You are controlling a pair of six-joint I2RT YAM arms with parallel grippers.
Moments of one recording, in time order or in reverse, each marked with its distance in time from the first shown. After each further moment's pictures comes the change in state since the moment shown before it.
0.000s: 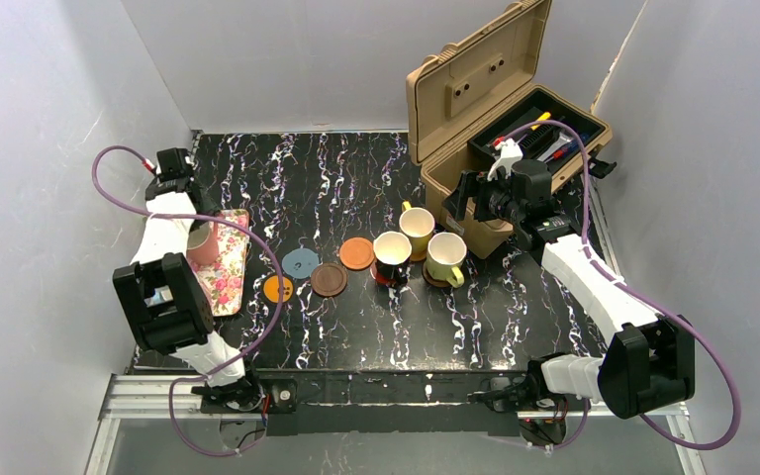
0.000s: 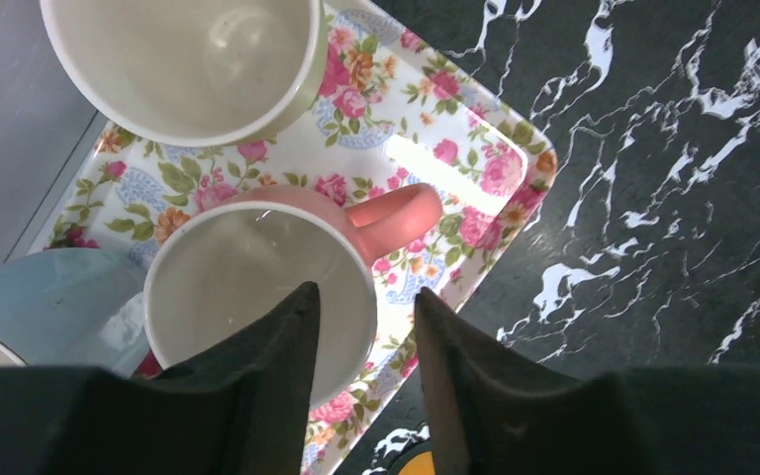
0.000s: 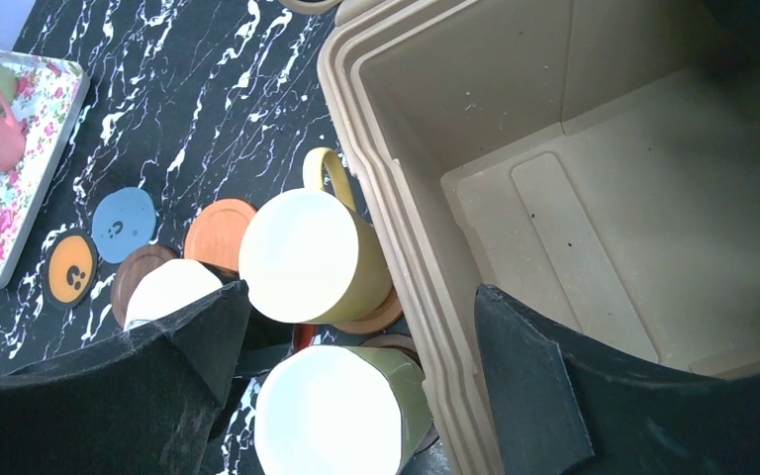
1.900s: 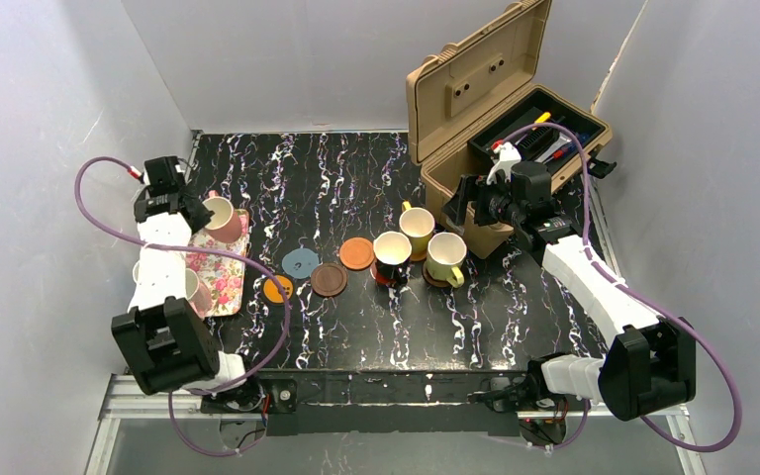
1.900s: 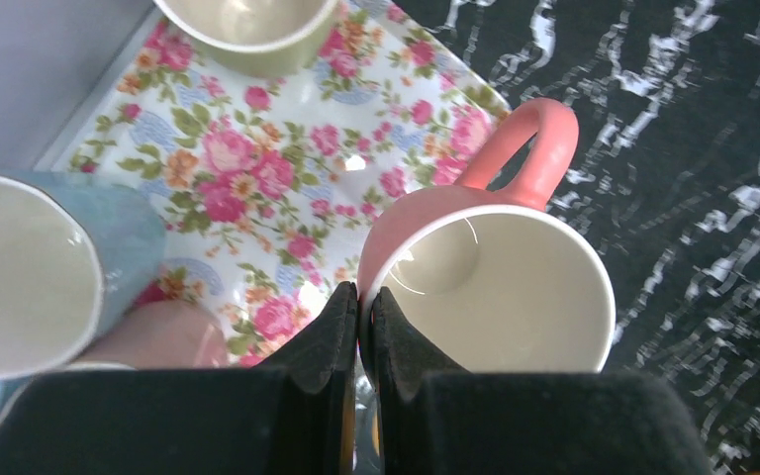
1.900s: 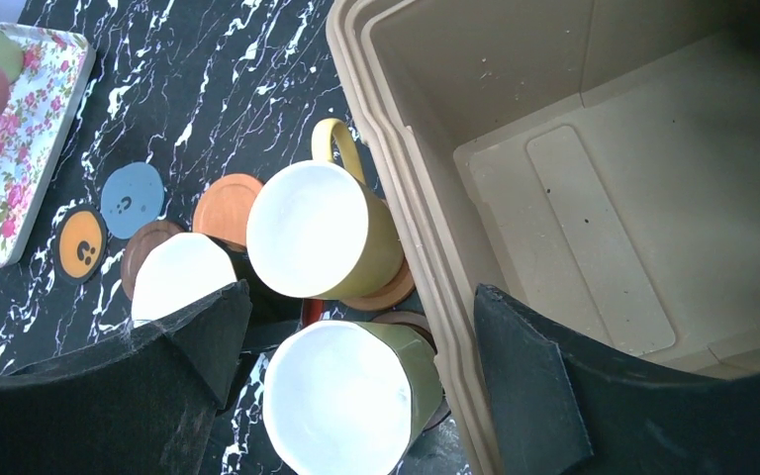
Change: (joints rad) left arm 0.026 -0.208 -0.072 -0.050 0.054 -0.040; right arm 0.000 -0.009 -0.002 -0.048 -0.030 0.000
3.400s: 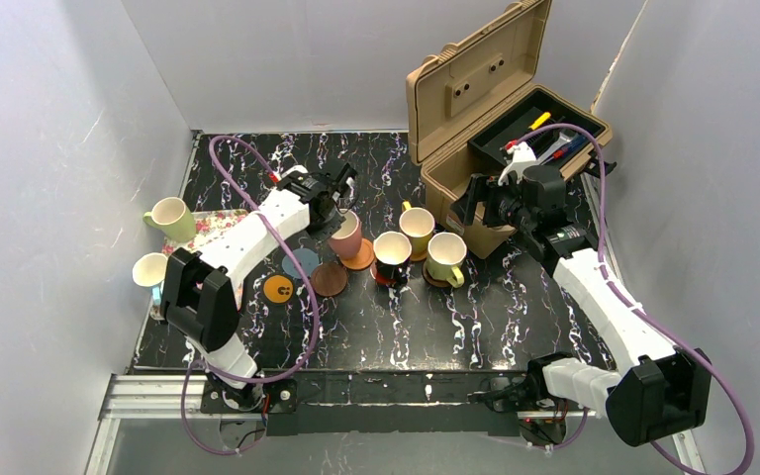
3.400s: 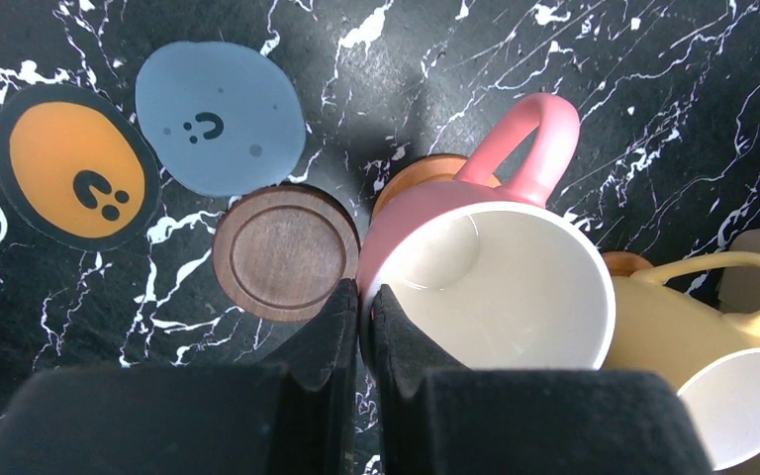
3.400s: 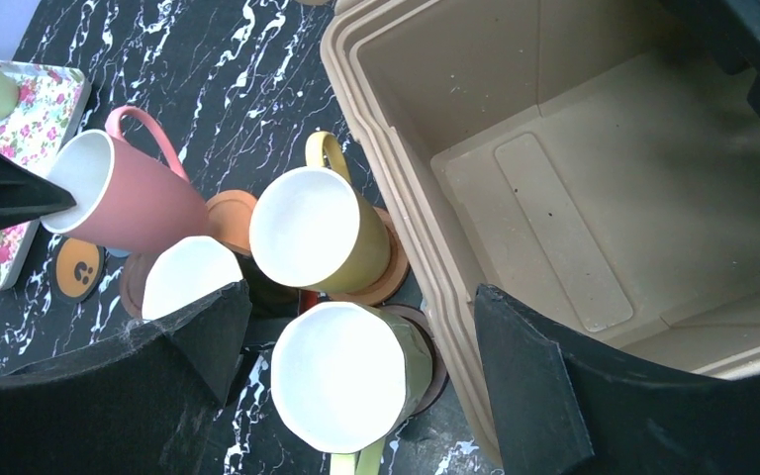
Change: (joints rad) left arm -0.875 0.256 0.248 -0.359 -0.291 -0.803; right arm 0.000 -0.118 -0.002 -0.064 0.073 0.007
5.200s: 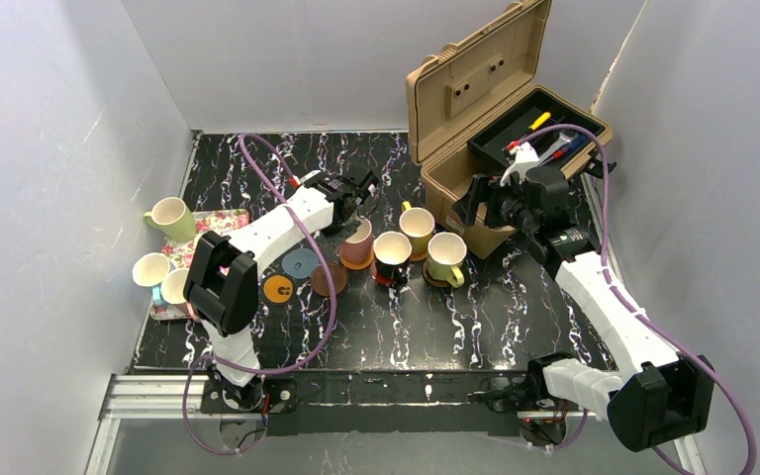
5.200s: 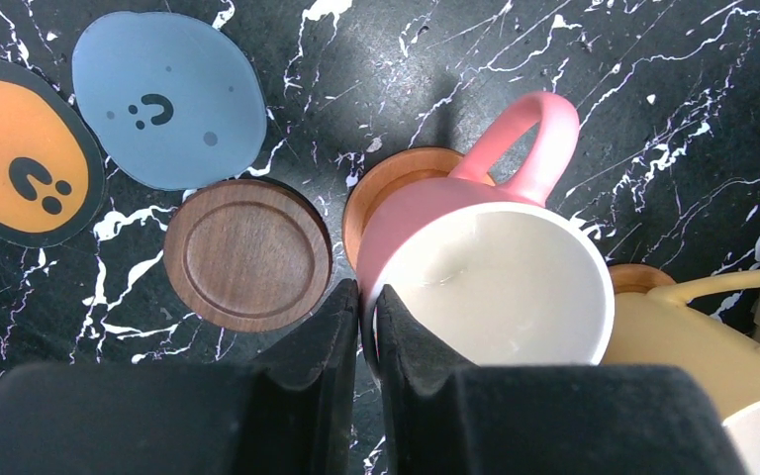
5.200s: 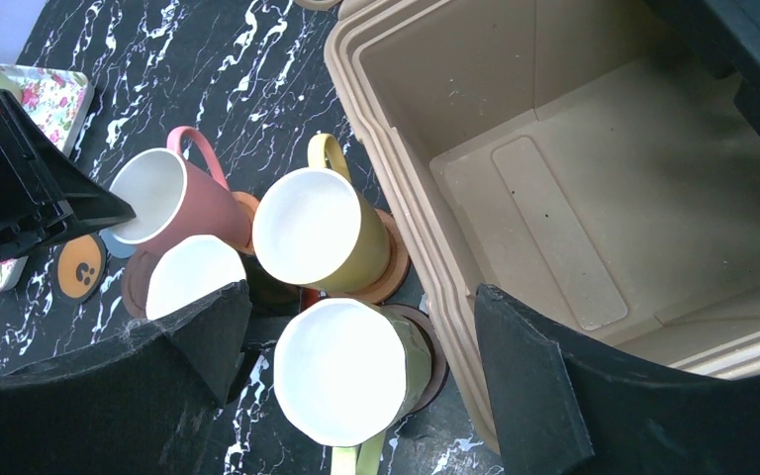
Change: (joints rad) left arm -0.077 0.142 0.058 -0.013 -0.042 -0.077; right arm 0.000 -0.026 -0.002 -0.012 0.006 -0.003
